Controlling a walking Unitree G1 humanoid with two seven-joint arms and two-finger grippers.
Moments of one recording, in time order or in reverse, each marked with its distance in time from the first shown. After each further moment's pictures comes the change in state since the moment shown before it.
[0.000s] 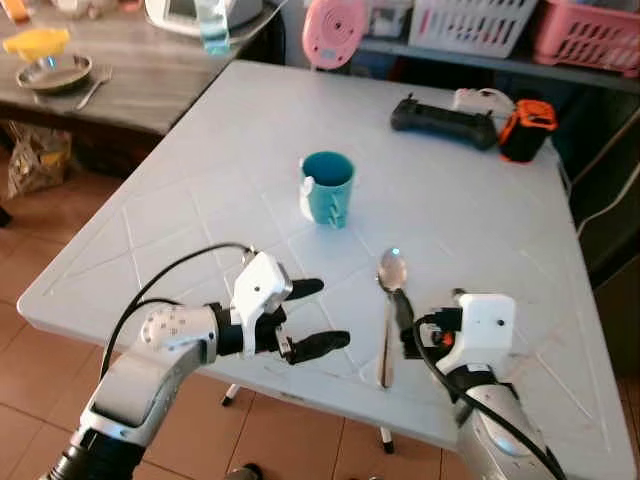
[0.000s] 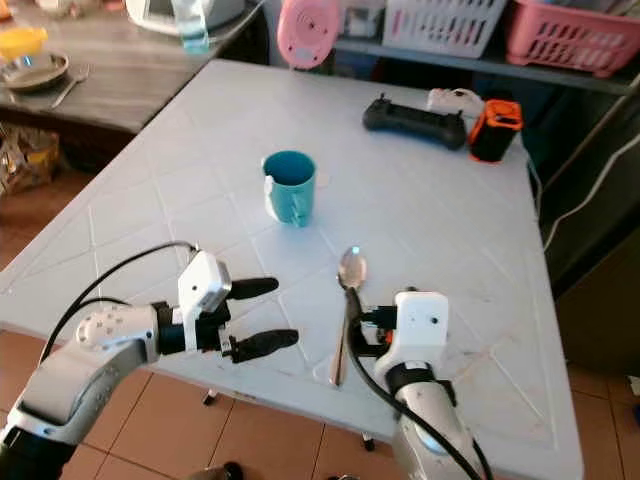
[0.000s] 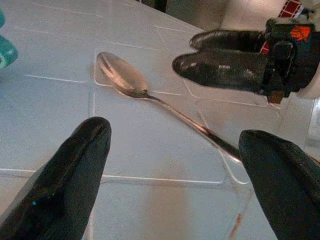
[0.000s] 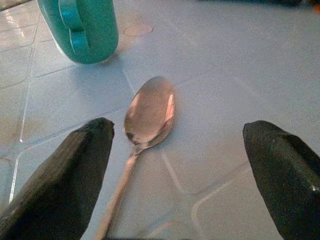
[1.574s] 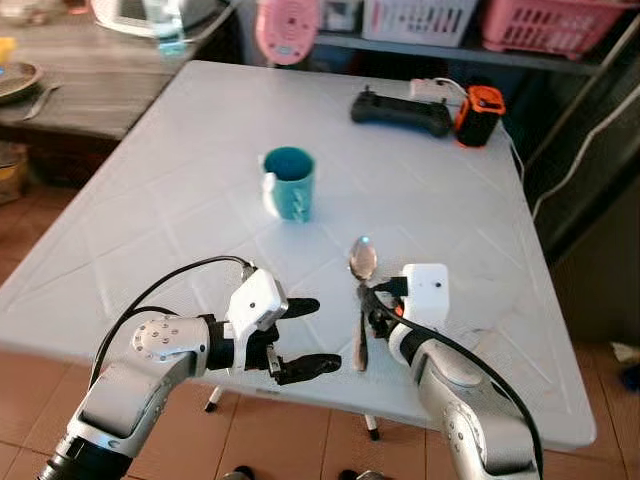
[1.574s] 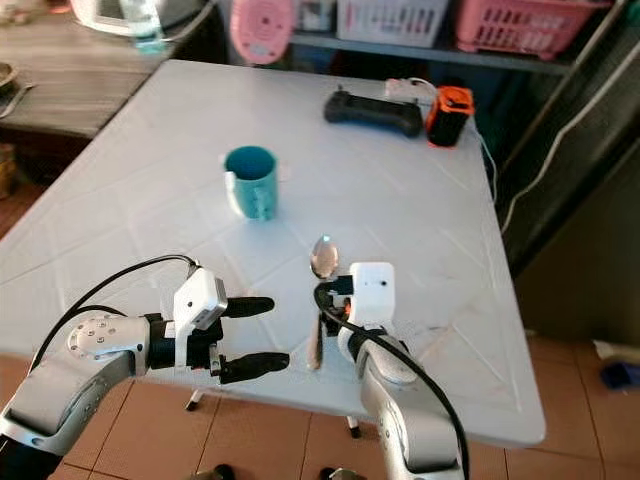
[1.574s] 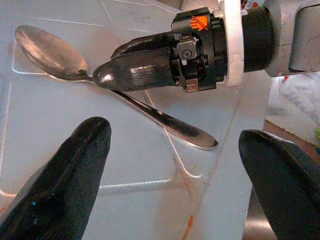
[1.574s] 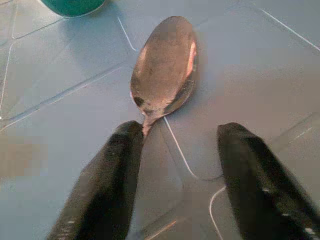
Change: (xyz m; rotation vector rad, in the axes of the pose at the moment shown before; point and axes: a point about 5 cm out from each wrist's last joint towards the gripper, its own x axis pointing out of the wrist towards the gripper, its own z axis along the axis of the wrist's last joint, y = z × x) left arm -0.009 -0.007 -0.012 -0.011 0.073 -0.061; right arm 0.050 0.026 -0.009 0.032 0.210 0.136
